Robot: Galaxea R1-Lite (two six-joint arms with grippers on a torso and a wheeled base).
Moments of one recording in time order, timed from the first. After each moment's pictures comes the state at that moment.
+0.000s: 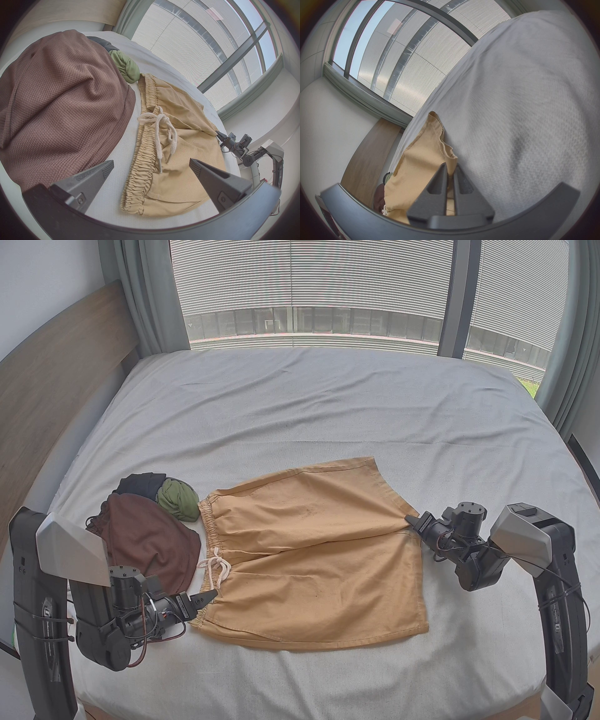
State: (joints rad) left arm -0.12 2.42 -0.36 -1.55 -0.29 -0.46; right arm 0.10 2.70 -1.32 -1.18 0.31 0.79
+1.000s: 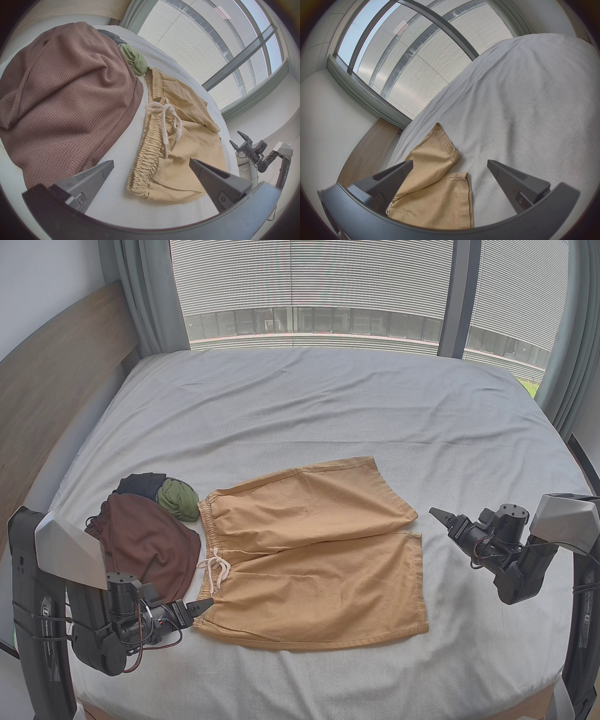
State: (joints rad) left arm -0.11 2.42 -0.29 -1.55 -0.29 -0.49; right arm 0.03 2.41 -0.81 -1.41 0.30 0.70
